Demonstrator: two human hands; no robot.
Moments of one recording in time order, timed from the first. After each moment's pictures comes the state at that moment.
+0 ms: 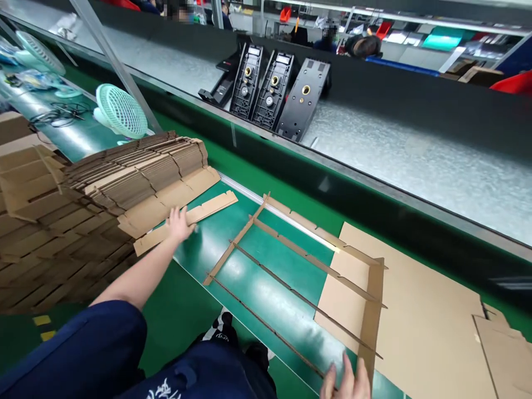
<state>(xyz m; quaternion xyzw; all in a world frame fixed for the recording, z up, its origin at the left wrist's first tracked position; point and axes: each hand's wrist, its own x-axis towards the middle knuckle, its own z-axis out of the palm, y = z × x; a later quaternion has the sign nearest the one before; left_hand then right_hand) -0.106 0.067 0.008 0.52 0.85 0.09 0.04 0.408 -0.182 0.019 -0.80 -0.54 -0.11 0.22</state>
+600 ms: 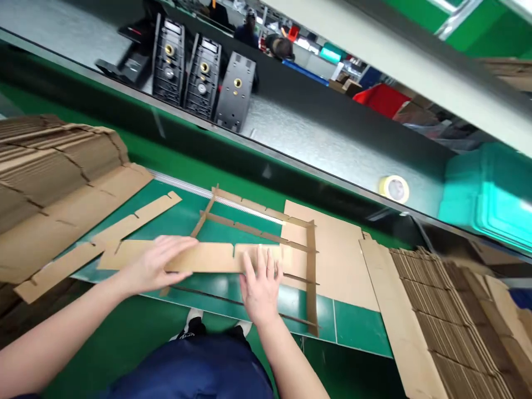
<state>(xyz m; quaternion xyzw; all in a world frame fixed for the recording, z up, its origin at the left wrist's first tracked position) -0.007 0.010 0.128 0.89 0.37 0.23 0.14 0.284 -0.087 0.130 -0.66 -0.74 -0.11 0.12</state>
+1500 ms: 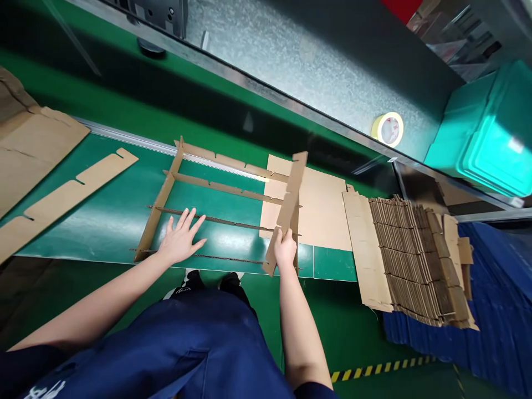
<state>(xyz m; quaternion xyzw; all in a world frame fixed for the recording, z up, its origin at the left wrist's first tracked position) 0.102 -0.032 -0.008 0.86 0.48 0.05 0.14 0.418 -0.113 0.063 -0.91 -0.37 0.15 0.13</state>
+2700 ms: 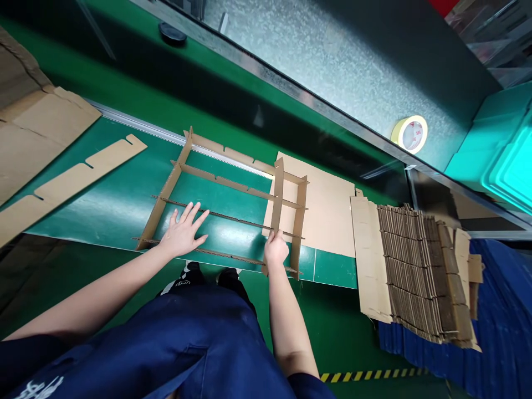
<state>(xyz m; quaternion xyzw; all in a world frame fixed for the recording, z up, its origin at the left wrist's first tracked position) 0.099 -0.036 -0.010 0.87 0.48 0.03 0.13 0.394 -0.105 0.025 -0.91 -0.39 0.11 -0.10</state>
